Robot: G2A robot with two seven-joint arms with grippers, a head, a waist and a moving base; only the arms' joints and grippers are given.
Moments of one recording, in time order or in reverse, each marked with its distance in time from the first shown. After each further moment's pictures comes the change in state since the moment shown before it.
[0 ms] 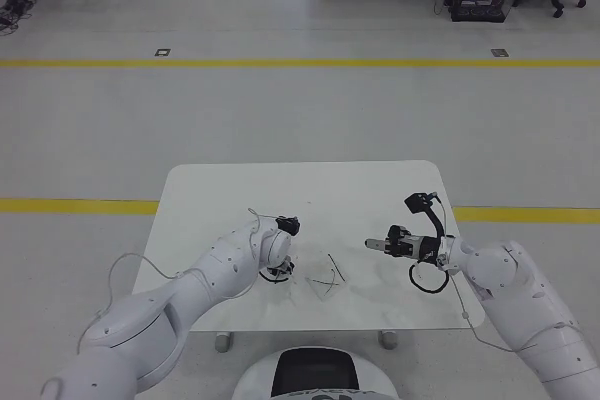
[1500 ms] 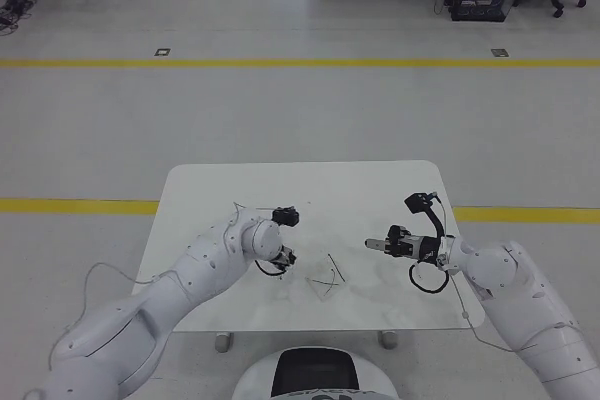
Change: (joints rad) left arm 0.063 0.137 -0.205 -0.232 -0.083 -0.104 -0.049; right arm 0.000 0.000 0.000 0.000 0.000 0.000 0.000
